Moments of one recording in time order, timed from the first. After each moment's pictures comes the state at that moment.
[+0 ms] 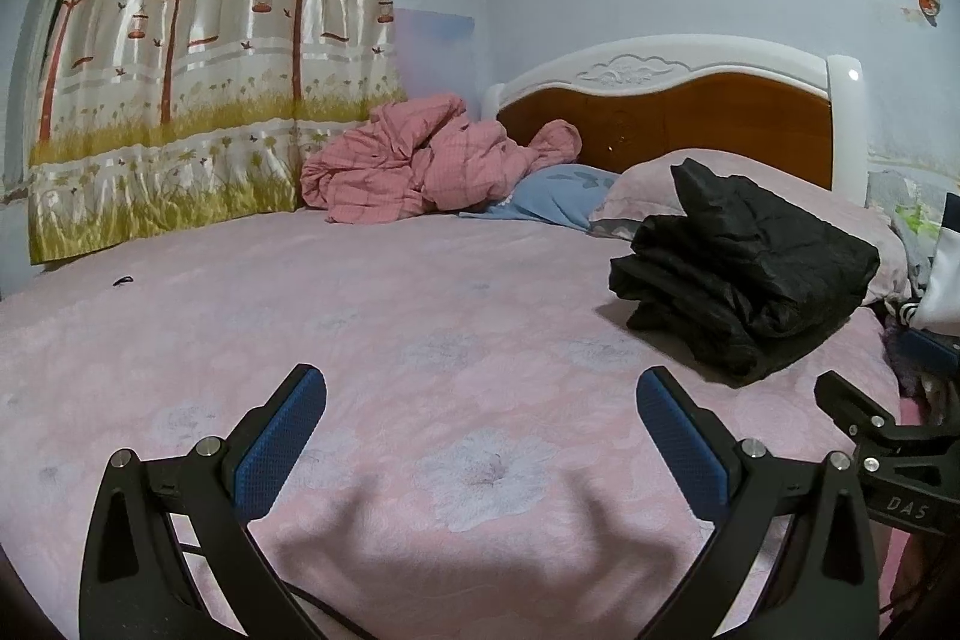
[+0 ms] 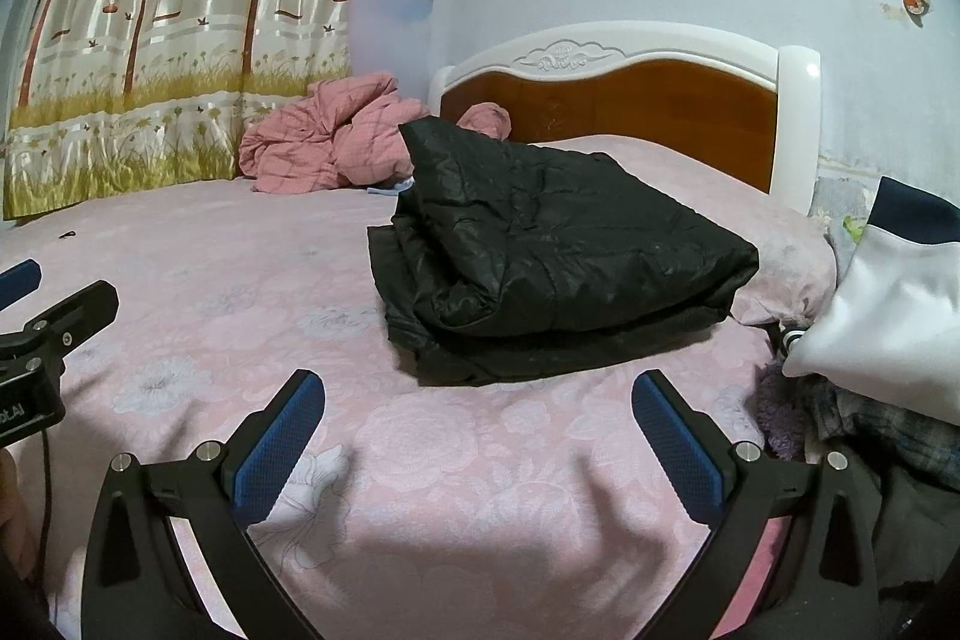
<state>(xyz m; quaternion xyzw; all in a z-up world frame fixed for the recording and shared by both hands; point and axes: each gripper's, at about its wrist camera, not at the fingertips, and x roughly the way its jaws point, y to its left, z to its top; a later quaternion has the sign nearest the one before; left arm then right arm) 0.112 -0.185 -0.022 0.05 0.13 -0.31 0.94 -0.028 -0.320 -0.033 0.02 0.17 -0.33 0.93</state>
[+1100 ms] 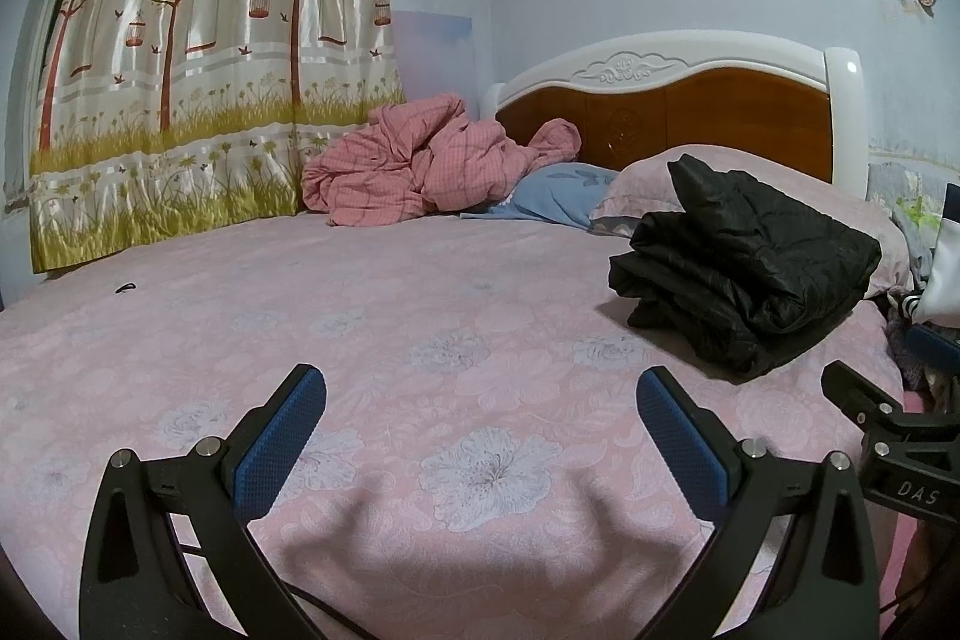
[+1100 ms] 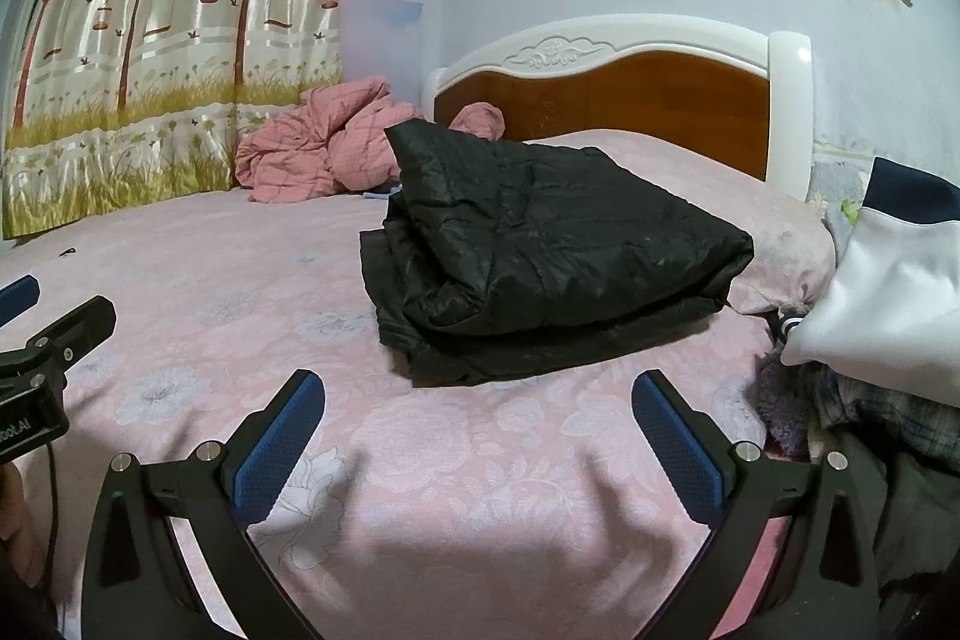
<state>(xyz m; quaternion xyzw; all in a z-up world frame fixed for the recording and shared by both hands) 0.112 -0.183 -0.023 0.06 0.13 -0.31 0.94 -0.032 -0.321 -0.034 0.04 0.17 -0.33 0.93</state>
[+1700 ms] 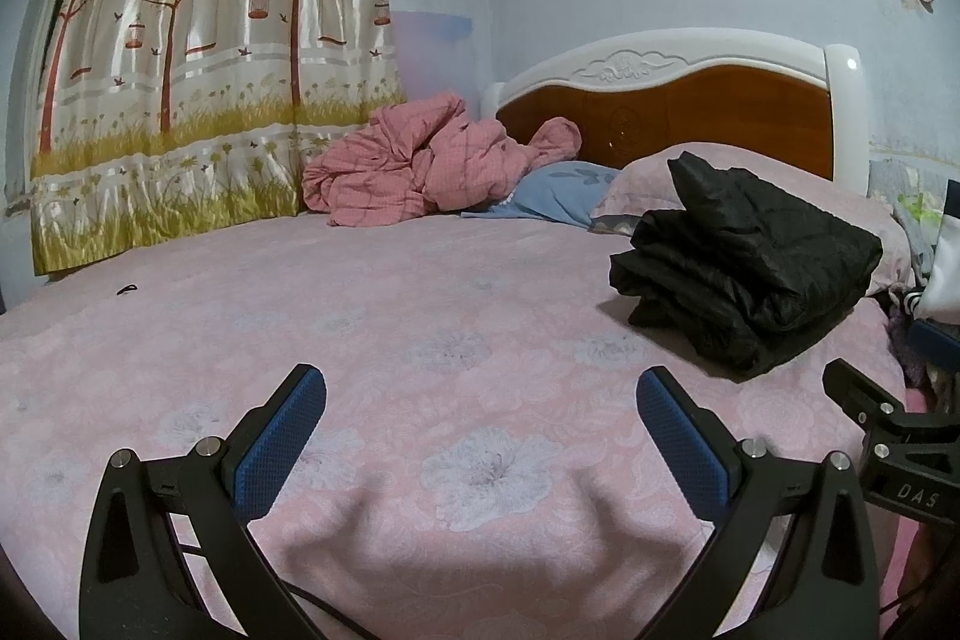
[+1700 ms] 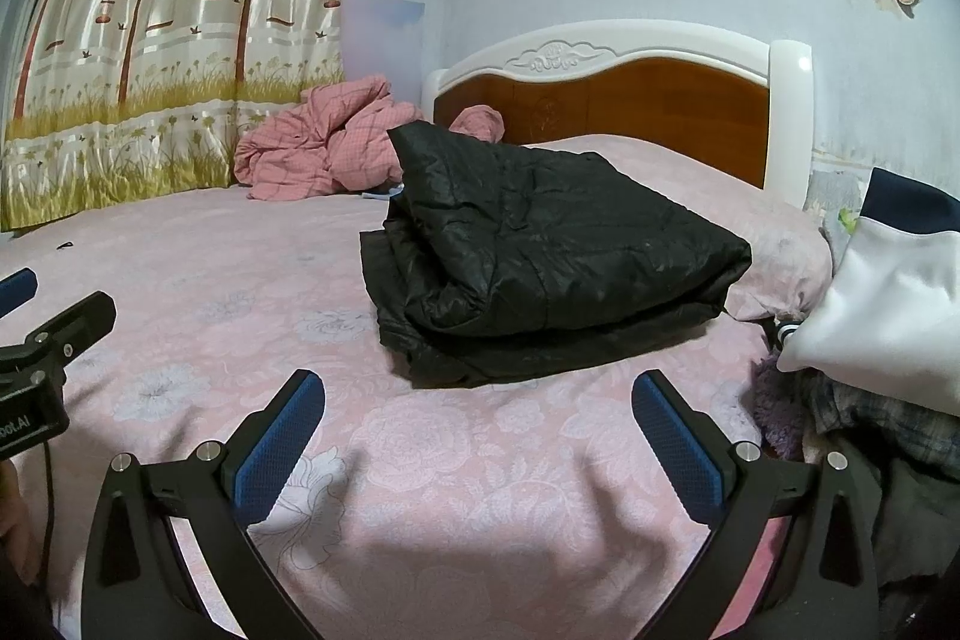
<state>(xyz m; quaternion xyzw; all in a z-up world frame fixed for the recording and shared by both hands) 0.111 -0.180 -0.025 0.06 0.13 -0.31 0.94 -0.032 -0.321 -0.032 0.03 0.17 -0.33 0.93</state>
